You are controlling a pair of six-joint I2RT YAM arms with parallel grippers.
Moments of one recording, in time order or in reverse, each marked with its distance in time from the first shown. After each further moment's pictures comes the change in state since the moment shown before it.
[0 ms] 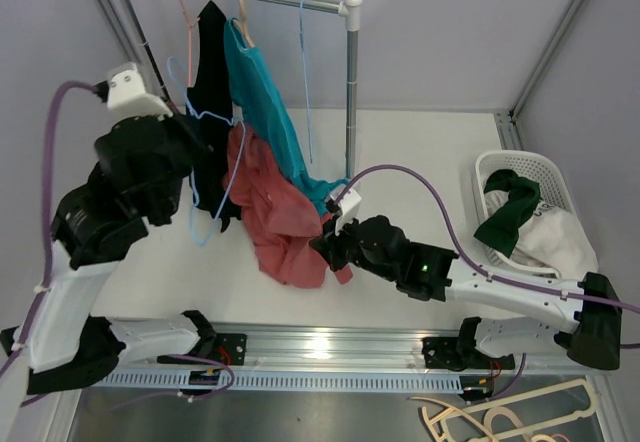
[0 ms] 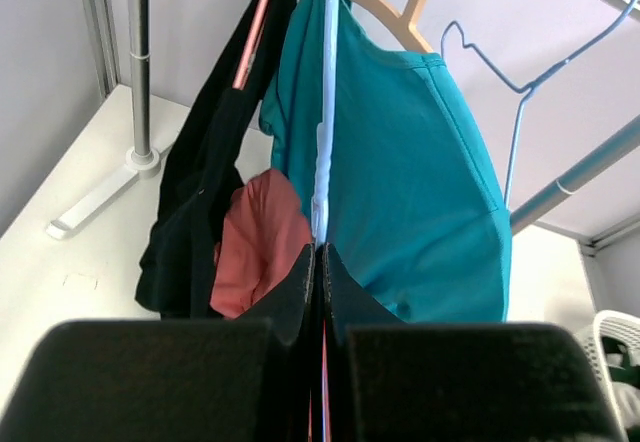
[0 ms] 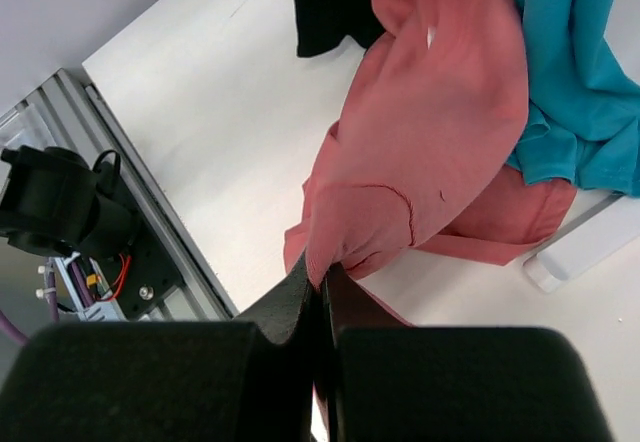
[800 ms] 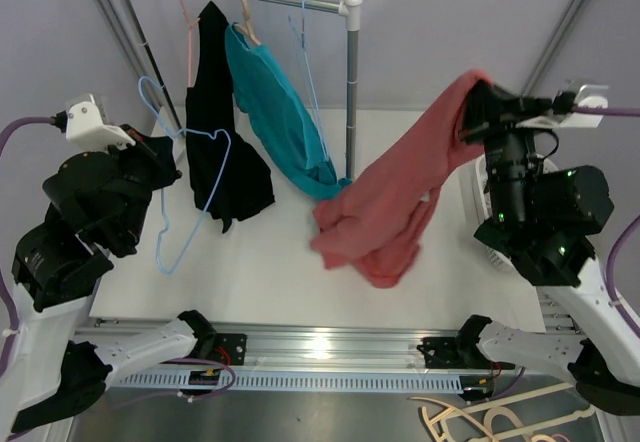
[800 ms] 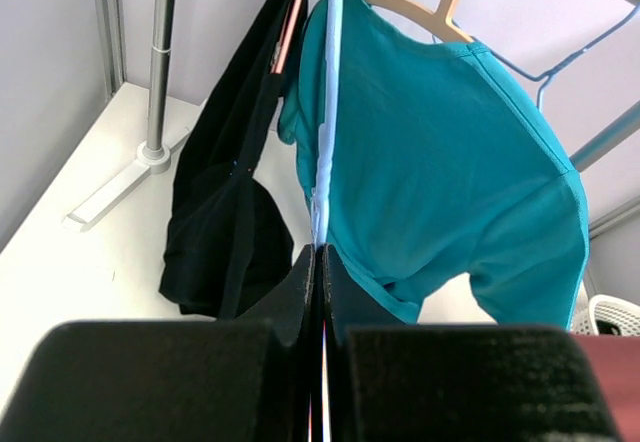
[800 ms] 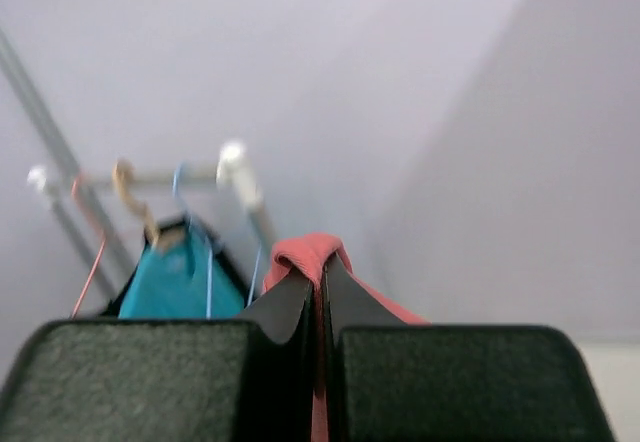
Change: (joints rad) left arm 0.074 -0.199 -0.129 -0.020 0.103 0.019; right arm -0.324 -0.251 0.505 0.078 0.429 -0.348
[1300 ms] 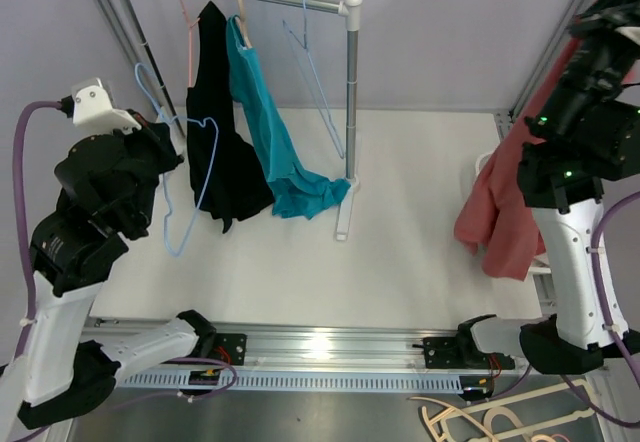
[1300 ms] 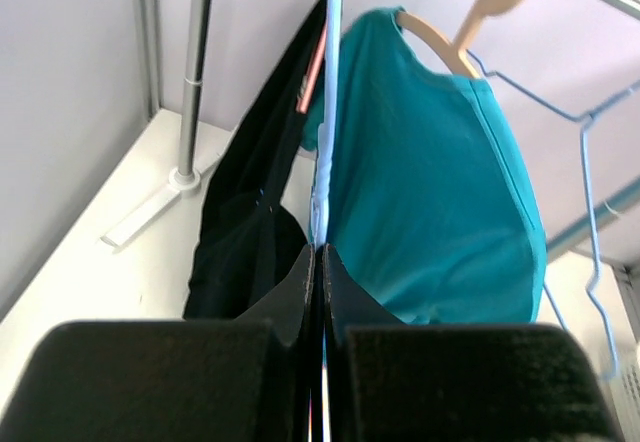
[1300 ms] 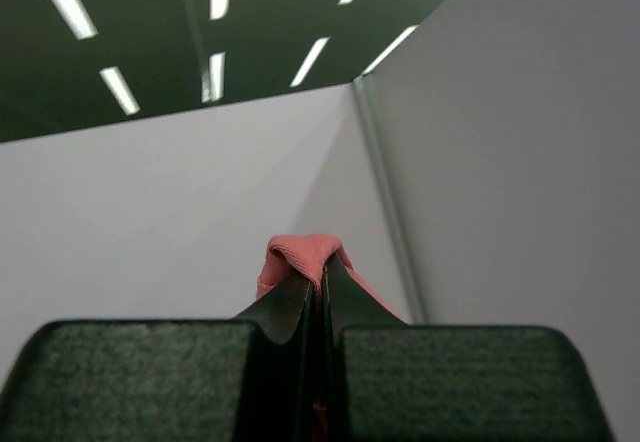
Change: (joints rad) left arm 0.074 0.045 0.006 0.068 0.011 0.069; right arm -0.465 0.371 0.487 0.438 -0.055 -0.385
